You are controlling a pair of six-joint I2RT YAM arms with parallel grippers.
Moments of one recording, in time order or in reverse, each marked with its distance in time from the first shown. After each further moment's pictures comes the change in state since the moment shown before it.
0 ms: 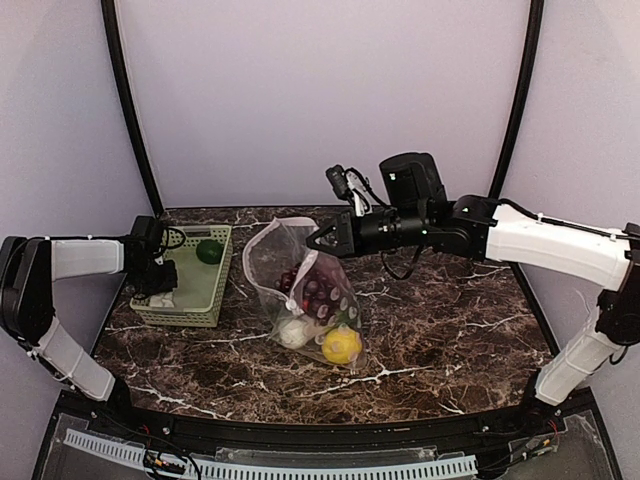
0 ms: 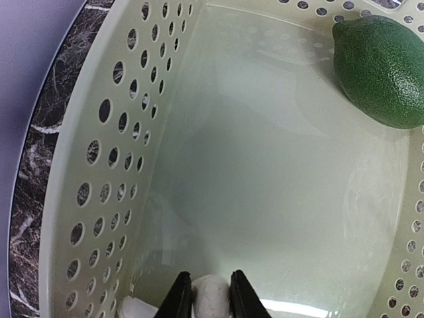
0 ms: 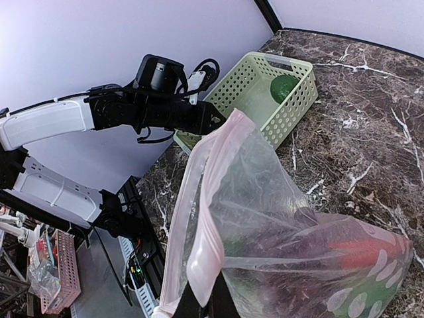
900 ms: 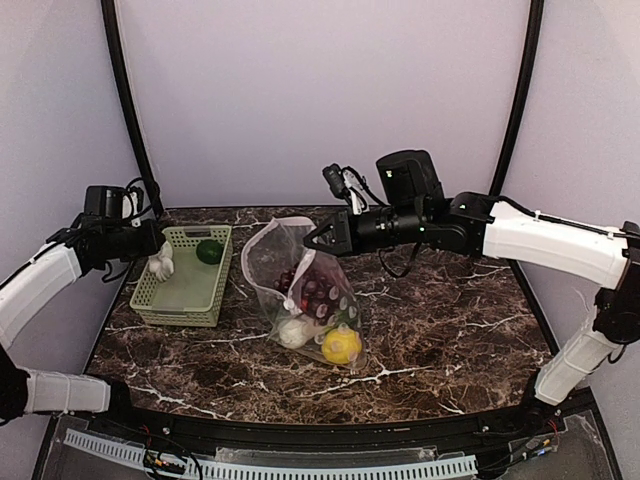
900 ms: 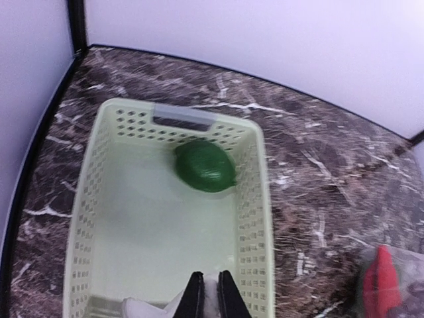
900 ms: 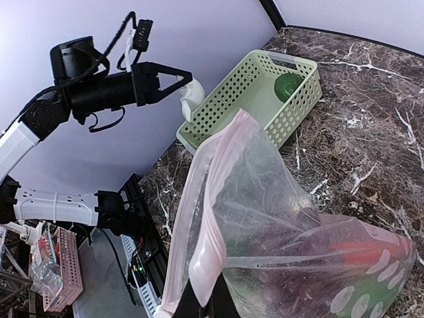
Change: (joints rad) left arm 0.000 -0.388 0.060 -0.045 0.220 0.031; right arm 0.000 0.023 0.032 -0.017 -0.017 -0.002
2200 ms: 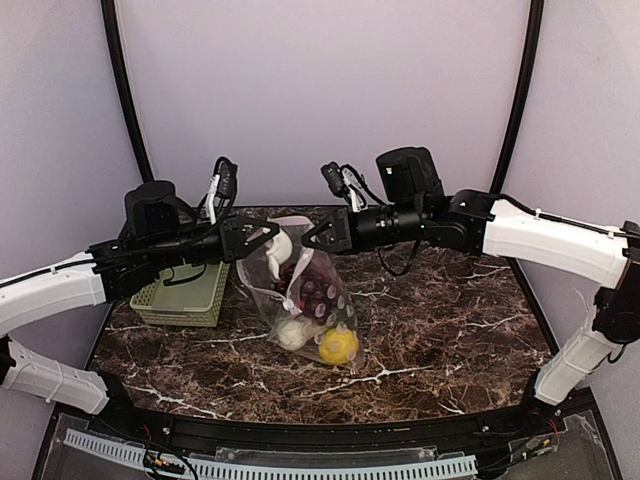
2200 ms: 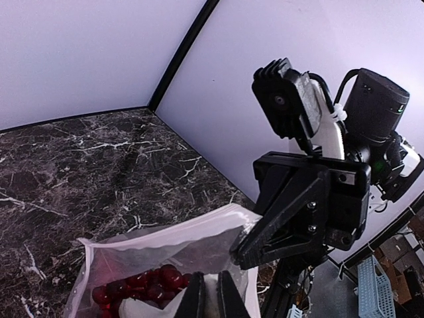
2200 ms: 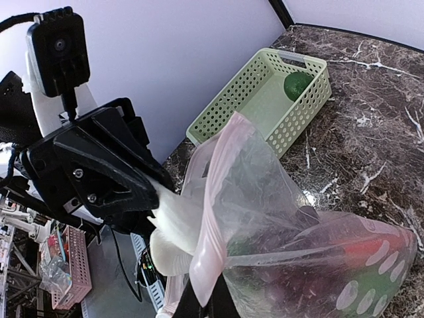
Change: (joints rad) left arm -0.656 0.020 -0.004 0.568 0.348 -0.193; right arm 0.000 0.004 0.018 -0.006 -0.034 0.018
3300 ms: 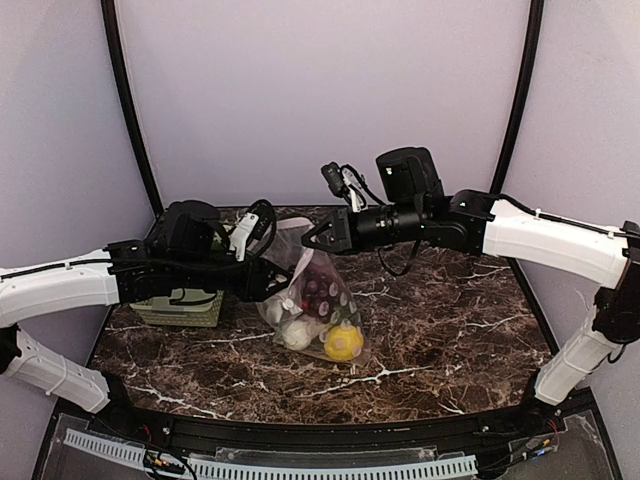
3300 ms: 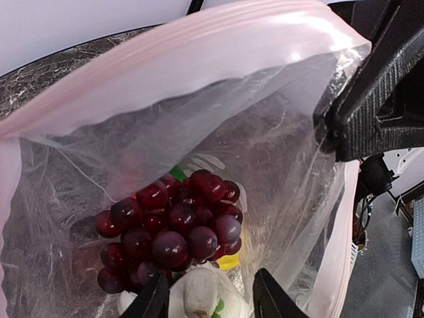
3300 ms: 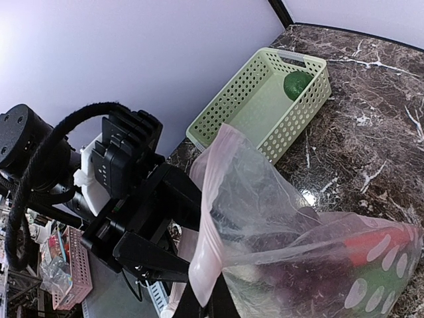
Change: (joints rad) left arm -0.138 0.094 0.058 -0.356 -0.198 0.182; right arm 0.000 0.000 0.000 0.000 0.000 0.005
